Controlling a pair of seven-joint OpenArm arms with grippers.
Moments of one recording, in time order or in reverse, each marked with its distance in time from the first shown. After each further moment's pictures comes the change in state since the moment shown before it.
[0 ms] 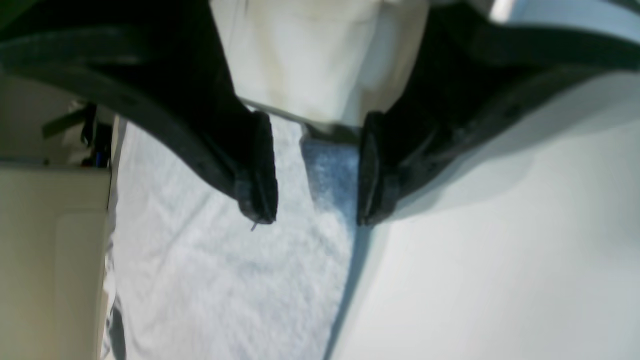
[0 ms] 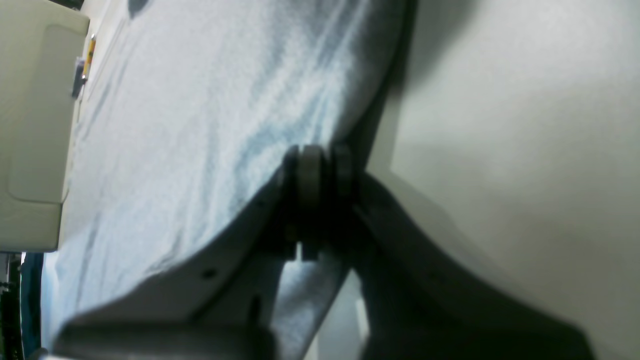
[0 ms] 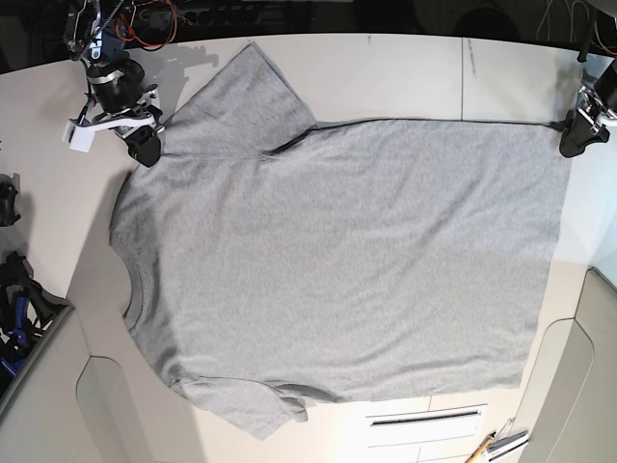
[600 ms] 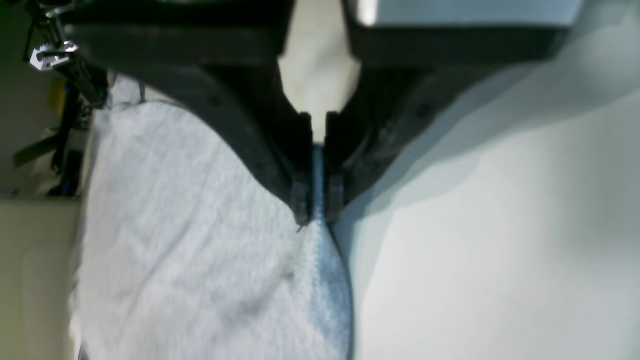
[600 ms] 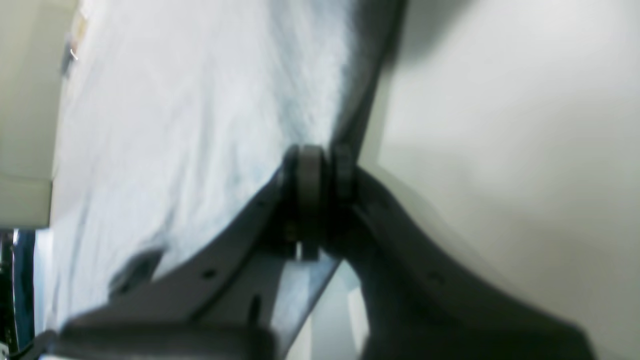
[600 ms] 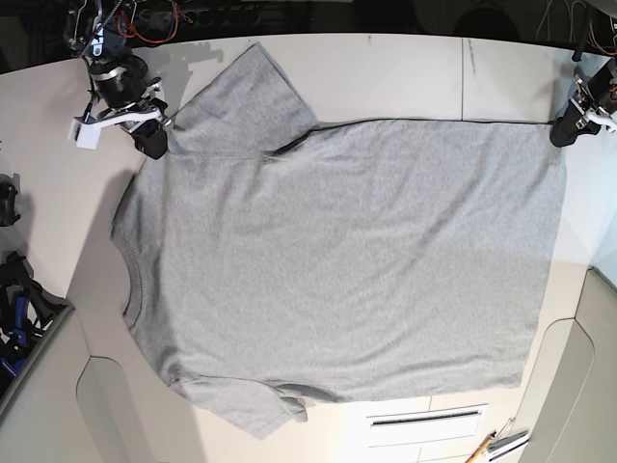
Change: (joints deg) left arm 0.3 0.8 -1.2 2.7 4.4 -1.5 1.3; right arm -1.0 0.8 0.0 3.0 -1.3 0.3 -2.9
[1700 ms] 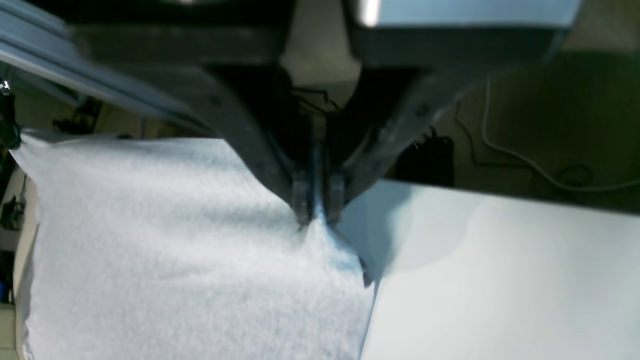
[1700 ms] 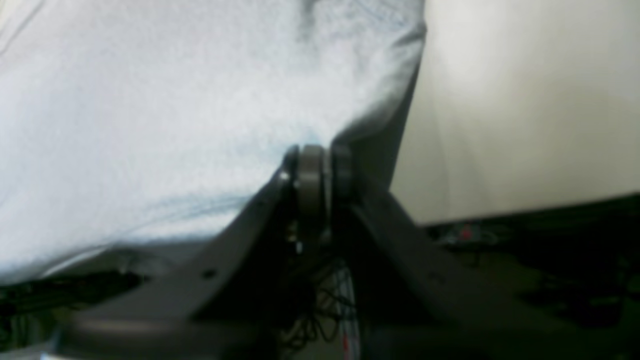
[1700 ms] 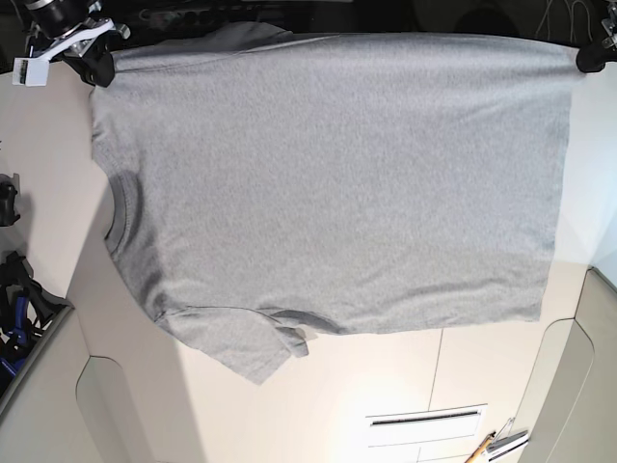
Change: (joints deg) left arm 25.4 0.4 -17.6 18.0 -7.3 -3.0 10.6; right arm -27.0 9.4 9.5 26.1 -0.4 1.0 -7.6
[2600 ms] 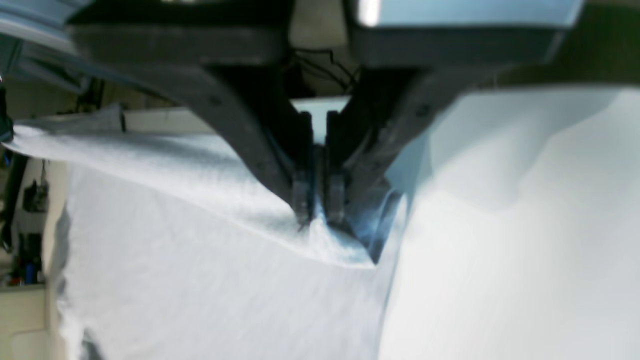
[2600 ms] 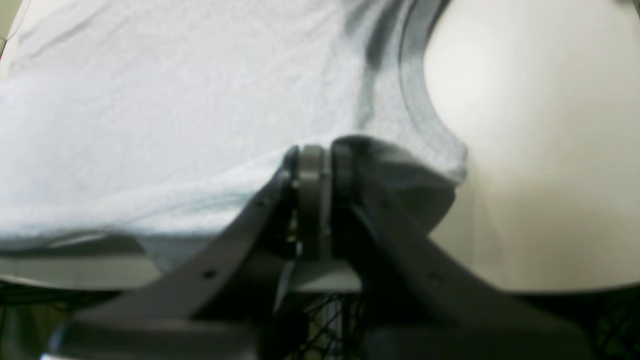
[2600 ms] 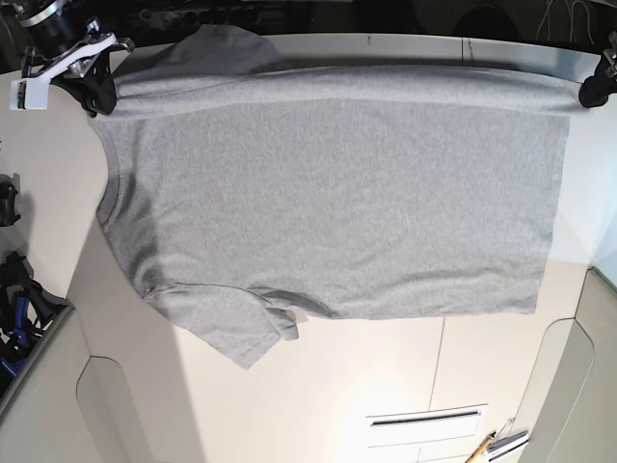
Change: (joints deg) left arm -8.7 0.5 -0.1 0.3 0.3 -0.2 0.4; right arm 5.3 -0.2 -0.9 5.9 -2.4 1.4 -2.8
